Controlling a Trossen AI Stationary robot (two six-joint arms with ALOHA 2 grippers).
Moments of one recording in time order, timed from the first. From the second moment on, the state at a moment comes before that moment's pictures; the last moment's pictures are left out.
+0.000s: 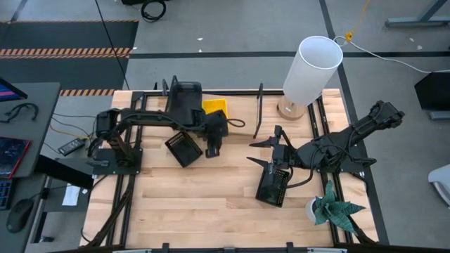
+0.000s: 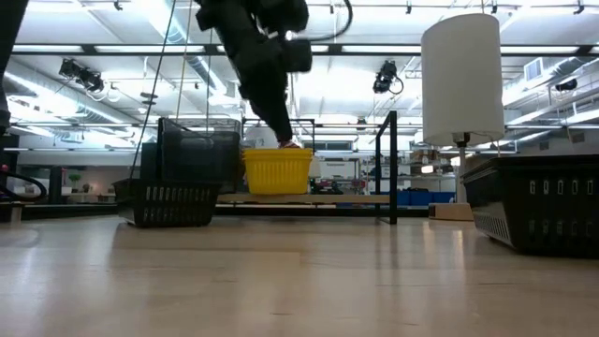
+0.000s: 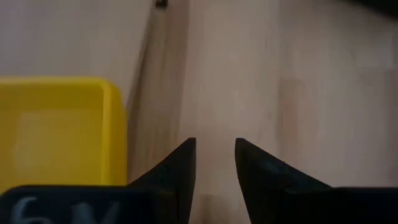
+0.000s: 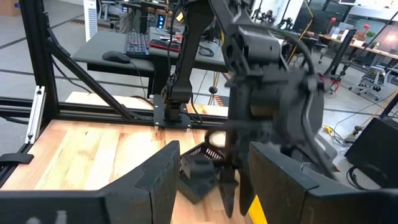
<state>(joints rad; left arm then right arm) 0.15 1.75 1.37 -0.67 0.02 0.09 0.48 1.20 1.01 0.00 0.69 -0.07</state>
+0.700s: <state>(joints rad) 0.11 1.76 1.37 -0.75 -0.10 0.08 0.48 1.20 1.01 -0.02 0.69 -0.08</state>
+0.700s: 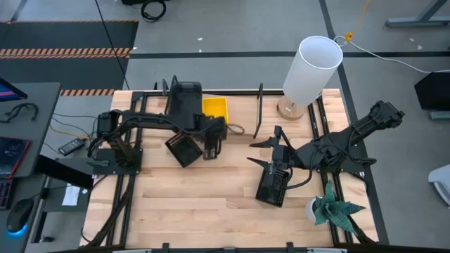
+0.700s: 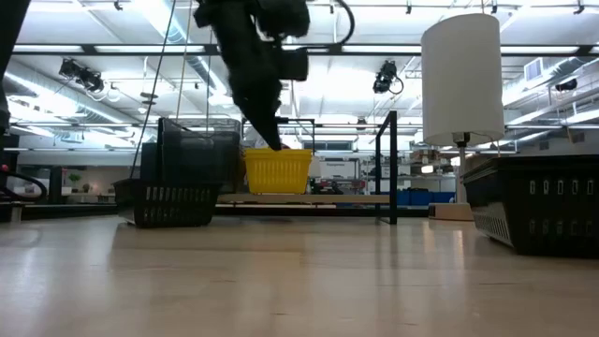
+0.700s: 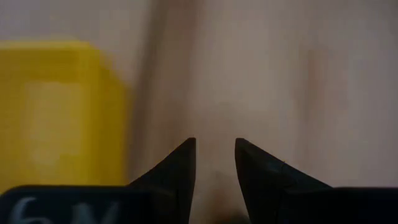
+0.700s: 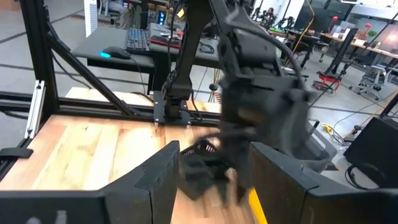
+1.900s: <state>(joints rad) -0.08 1.69 0.96 -0.73 -0.15 -0.43 0.51 1.20 1.01 -0.01 0.69 -0.07</state>
